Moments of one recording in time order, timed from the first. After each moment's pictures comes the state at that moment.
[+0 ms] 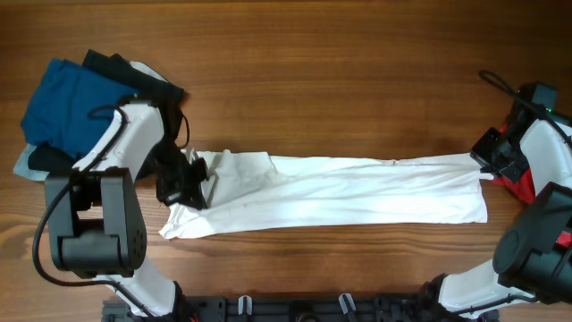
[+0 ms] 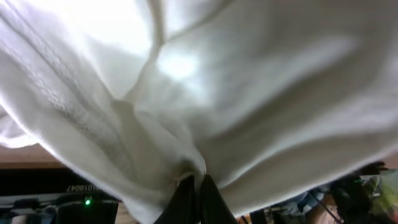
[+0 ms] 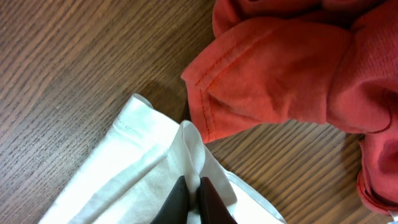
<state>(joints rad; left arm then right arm) -0.01 1.85 1.16 -1.38 0.31 -0.28 -0.42 1.74 1.16 -0.87 0.15 0.35</state>
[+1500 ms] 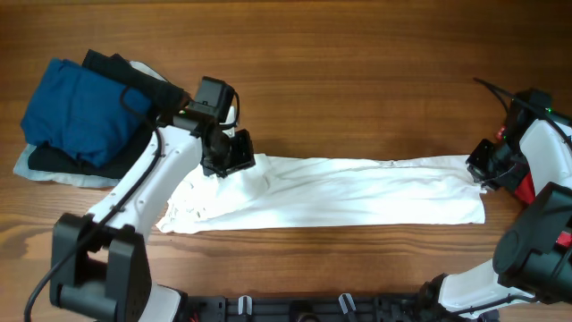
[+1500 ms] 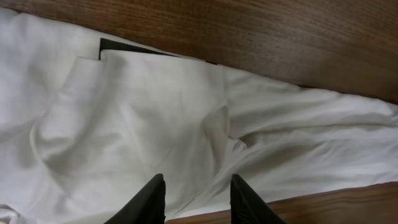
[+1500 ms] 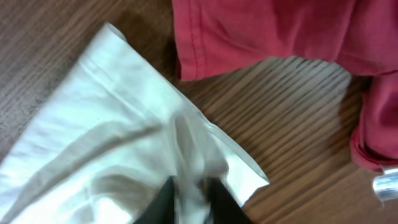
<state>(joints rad) -0.31 1.64 1.14 -0.89 0.29 -0.53 -0.42 1.74 1.16 -1.02 0.13 0.29</state>
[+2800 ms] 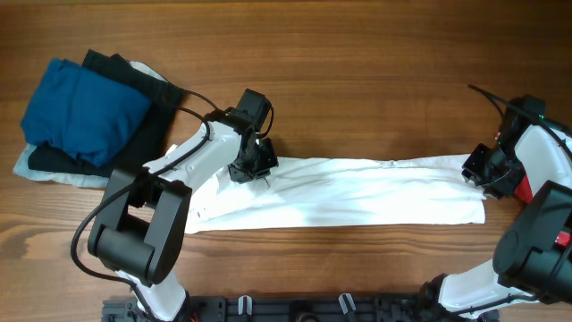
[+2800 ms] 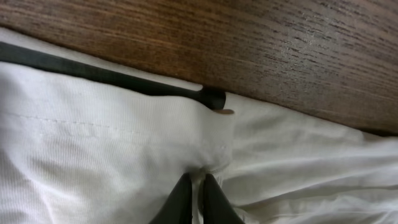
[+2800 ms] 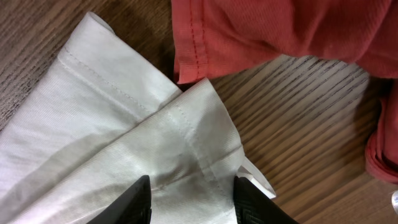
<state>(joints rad) -0.44 1.87 1.14 -0.74 0.22 -0.70 -0.42 1.74 1.09 -0.95 0.13 0.29</state>
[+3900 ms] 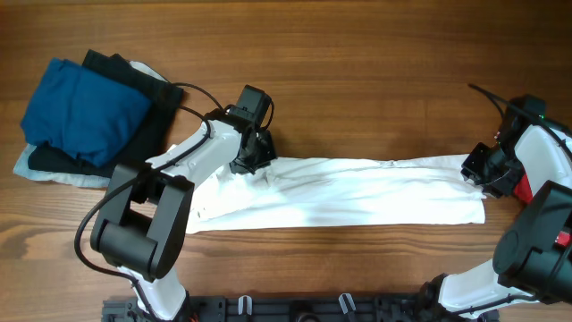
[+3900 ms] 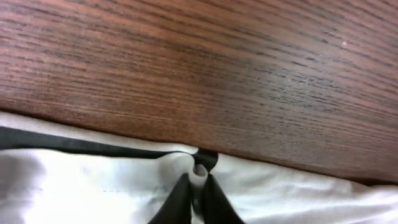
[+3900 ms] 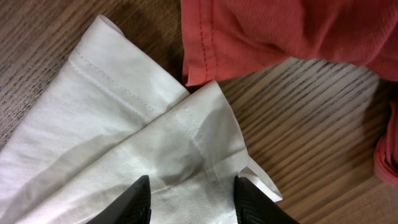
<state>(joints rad) -0.43 1.89 1.14 -0.63 0.15 -0.71 -0.42 1.74 1.09 -0.94 0.11 0.29</state>
